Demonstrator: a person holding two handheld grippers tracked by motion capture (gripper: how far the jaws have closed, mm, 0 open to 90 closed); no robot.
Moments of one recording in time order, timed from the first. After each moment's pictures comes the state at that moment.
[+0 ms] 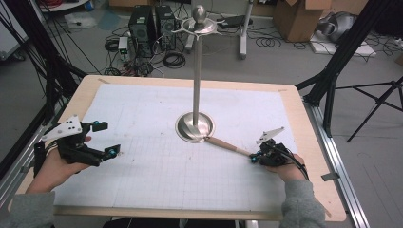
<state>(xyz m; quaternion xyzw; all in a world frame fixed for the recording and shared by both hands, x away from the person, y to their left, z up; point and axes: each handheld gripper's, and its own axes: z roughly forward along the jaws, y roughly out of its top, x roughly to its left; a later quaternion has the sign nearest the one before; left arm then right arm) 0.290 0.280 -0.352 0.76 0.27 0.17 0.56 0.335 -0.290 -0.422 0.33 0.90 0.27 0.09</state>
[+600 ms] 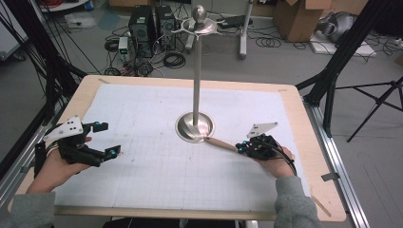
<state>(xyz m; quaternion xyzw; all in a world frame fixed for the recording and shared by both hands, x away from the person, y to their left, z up) 0.291 0.280 -0.354 0.76 0.27 0.17 0.56 0.344 -0.255 -0.405 0.26 0.89 0.36 0.12</state>
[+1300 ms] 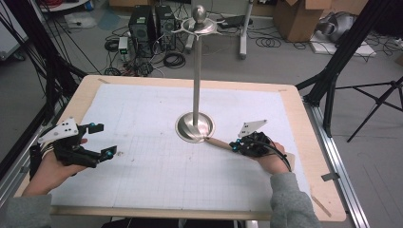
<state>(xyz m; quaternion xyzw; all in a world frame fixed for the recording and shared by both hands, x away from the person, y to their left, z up) 0.286 0.289 -0.356 0.76 0.28 0.17 0.56 0.354 -0.236 -0.405 0.21 0.91 0.34 0.13</state>
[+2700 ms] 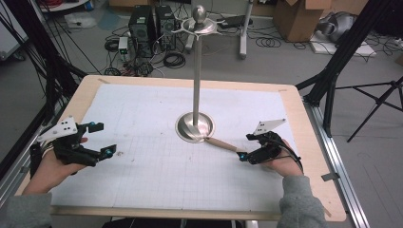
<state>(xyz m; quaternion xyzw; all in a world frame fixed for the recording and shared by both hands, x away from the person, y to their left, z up) 0.291 0.291 -0.357 0.75 0.29 0.17 0.57 0.348 -0.272 -0.397 0.25 0.88 0.38 0.10</state>
